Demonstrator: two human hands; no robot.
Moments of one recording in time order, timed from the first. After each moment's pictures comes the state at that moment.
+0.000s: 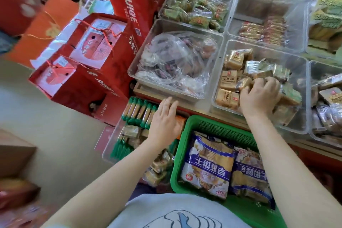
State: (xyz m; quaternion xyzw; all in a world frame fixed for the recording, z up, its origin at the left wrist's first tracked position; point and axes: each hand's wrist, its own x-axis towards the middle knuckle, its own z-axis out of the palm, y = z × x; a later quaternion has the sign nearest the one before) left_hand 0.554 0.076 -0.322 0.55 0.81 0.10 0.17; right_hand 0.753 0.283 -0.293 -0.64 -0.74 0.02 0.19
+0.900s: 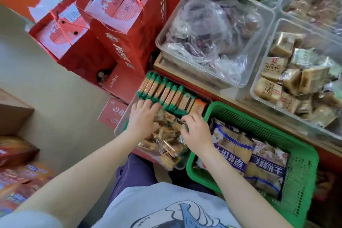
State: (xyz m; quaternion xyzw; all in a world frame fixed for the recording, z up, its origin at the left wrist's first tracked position) left_hand 0.447 -0.029 -0.393 0.53 0.83 -0.01 0.19; right_hand 0.637 0.070 -0.388 -0.37 -0.88 0.31 0.00
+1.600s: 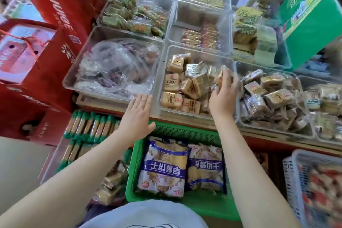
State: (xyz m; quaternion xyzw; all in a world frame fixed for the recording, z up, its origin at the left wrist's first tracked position) left_hand 0.596 0.151 -0.304 0.66 0.74 -0.03 0.15; right_hand 0.823 0.293 -0.260 -0.63 -0.71 0.13 0.30
